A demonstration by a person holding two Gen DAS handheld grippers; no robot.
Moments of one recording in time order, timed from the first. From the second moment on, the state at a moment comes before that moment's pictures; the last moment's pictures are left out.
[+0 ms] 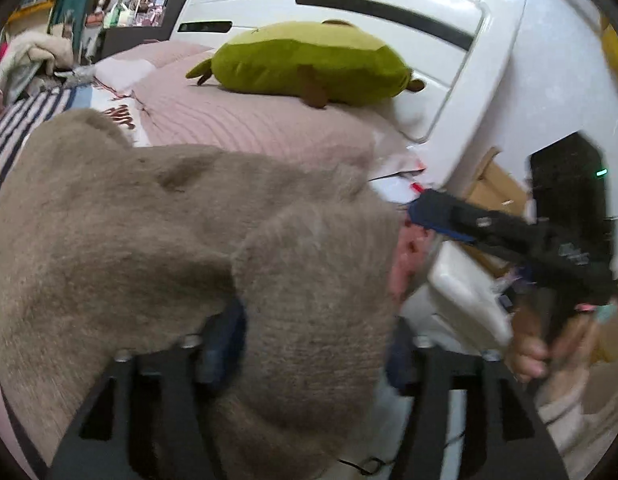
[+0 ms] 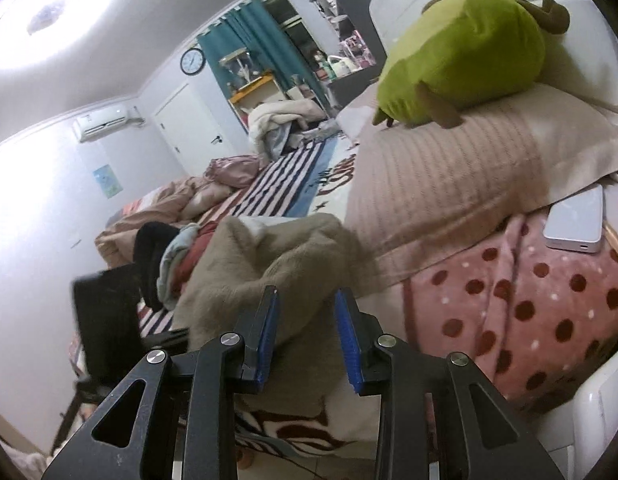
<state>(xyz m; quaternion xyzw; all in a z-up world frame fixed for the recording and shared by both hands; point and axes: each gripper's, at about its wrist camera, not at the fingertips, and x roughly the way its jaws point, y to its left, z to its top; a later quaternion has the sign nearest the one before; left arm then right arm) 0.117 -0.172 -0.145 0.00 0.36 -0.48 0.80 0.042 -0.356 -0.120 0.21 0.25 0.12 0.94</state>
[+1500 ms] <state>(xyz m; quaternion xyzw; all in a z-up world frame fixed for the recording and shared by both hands) 0.219 -0.044 -0.163 -0.12 0.45 -0.40 0.79 0.153 -0.352 -0.122 0.18 0.43 0.26 0.85</state>
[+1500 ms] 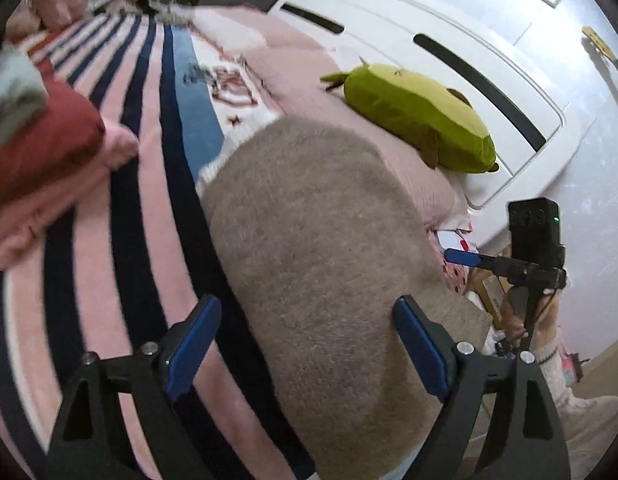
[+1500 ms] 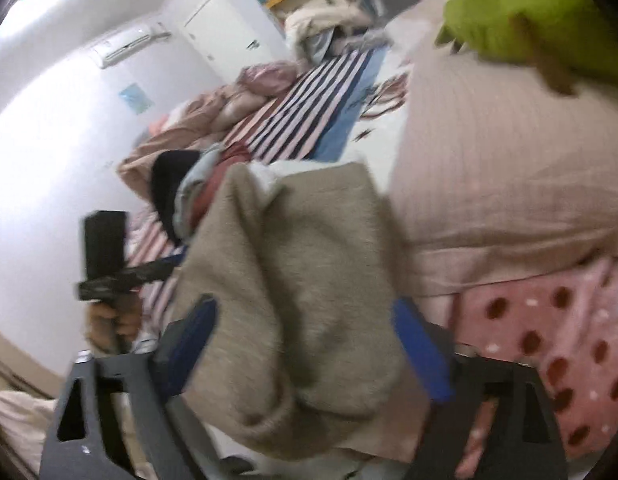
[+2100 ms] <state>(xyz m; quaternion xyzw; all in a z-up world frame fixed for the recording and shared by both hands) 0.229 -0.061 -0.179 -0.19 0.46 -0.43 0.75 0.208 -0.303 -0.186 0.19 0.53 0.34 0.75</state>
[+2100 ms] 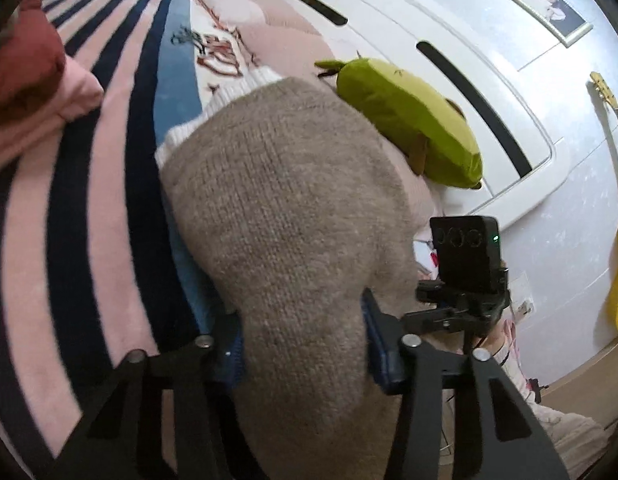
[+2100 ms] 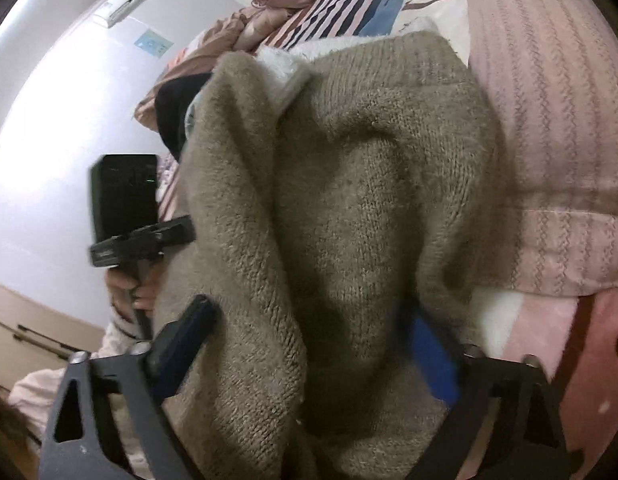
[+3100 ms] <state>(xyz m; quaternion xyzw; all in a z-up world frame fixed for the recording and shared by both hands) 0.159 0.422 -0.133 -0.20 0.38 -0.19 0.88 0.260 0.203 -0.191 0.07 0.54 0.54 0.64</state>
